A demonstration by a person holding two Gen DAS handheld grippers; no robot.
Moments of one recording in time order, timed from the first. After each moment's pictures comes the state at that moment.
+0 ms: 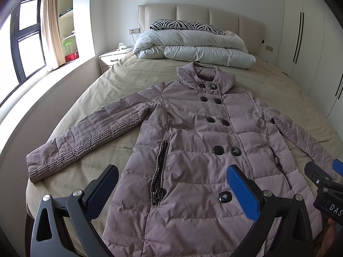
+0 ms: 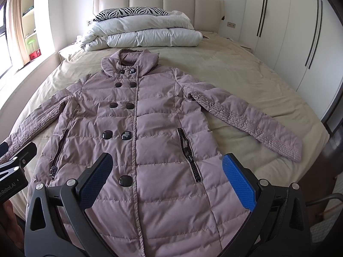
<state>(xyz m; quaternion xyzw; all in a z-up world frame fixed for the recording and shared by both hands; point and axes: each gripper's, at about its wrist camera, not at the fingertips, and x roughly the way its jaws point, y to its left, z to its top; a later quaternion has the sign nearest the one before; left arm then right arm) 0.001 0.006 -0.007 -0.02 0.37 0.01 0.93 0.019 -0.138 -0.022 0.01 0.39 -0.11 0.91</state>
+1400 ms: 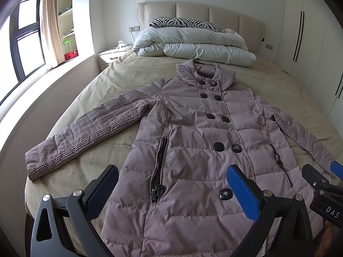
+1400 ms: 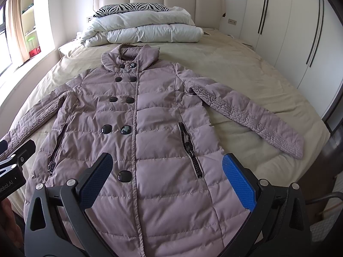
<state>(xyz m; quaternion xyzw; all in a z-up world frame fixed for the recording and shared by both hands) 0.002 0.004 -0.006 -0.01 0.38 0.01 0.93 0.014 -0.137 -0.036 0.01 0.40 -0.11 0.91</state>
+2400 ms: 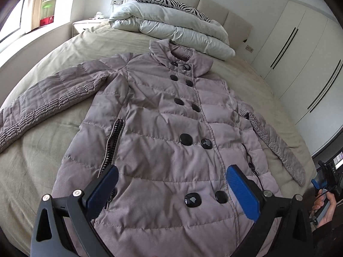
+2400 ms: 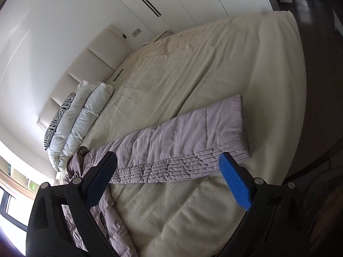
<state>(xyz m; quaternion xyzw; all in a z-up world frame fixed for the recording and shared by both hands) 0.040 -0.004 -0.052 -0.13 0.43 -0.11 0.89 -0.062 -0.574 -0.108 0.44 0.23 -0.21 0.84</state>
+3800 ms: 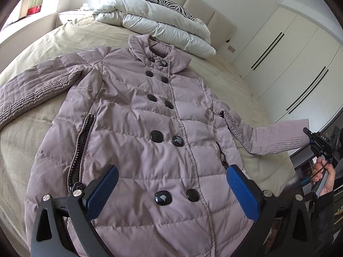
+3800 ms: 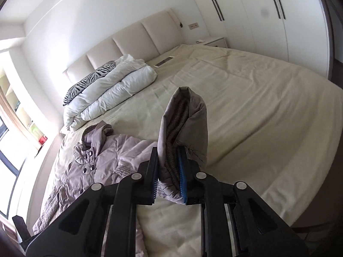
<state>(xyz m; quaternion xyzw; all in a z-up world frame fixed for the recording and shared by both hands) 0.048 -0.004 -0.048 -0.18 0.43 -0.17 0.87 0.063 -0.543 0.028 0.23 0.29 -0.08 0.93</state>
